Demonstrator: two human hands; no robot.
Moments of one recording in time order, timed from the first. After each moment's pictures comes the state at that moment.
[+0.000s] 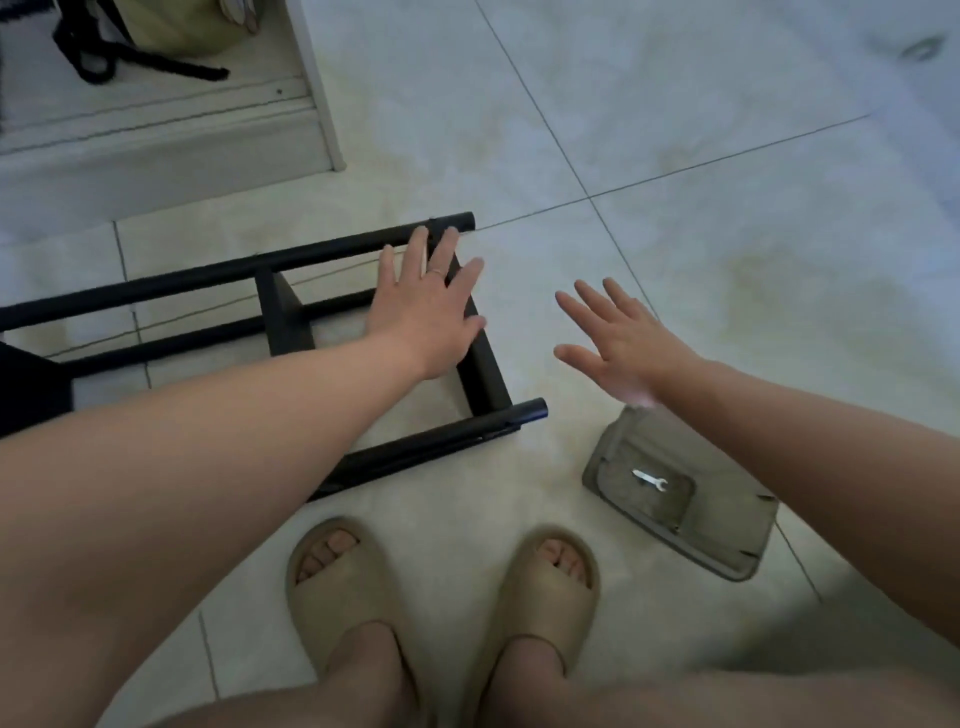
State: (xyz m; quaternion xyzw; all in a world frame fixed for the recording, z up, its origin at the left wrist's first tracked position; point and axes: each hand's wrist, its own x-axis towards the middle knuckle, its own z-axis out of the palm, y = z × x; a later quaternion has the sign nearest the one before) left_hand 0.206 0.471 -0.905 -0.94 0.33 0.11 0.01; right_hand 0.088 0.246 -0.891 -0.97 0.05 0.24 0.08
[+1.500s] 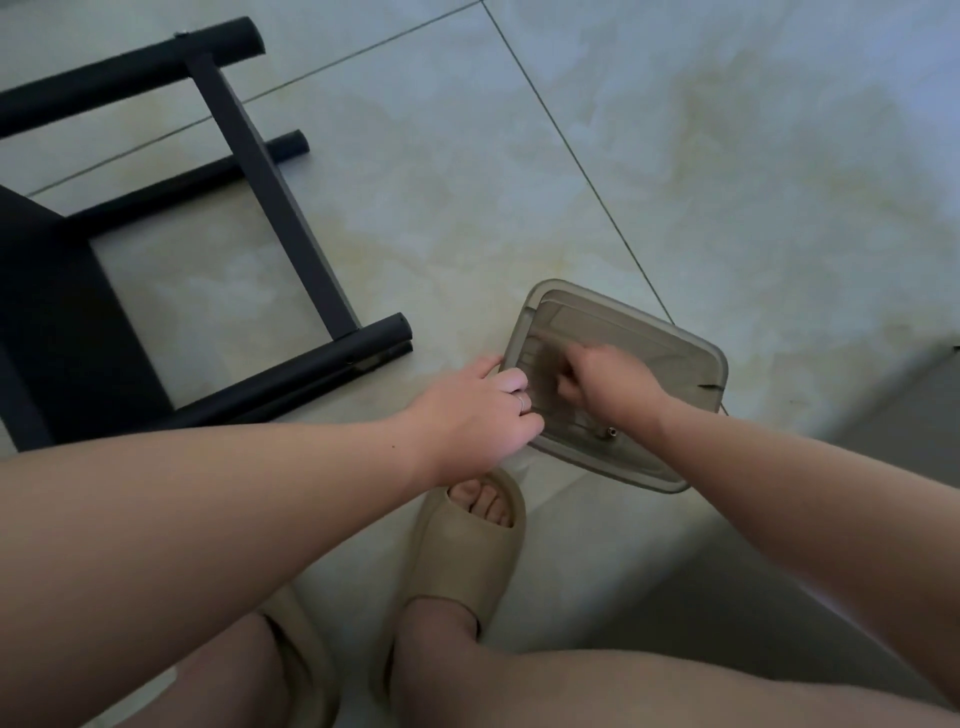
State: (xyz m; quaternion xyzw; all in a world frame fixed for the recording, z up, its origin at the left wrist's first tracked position) left_hand 0.036 0.365 -1.005 -0.68 0.71 0.18 0.05; right_hand -0.051 0.170 -1.049 -0.93 0.16 0.30 0.11
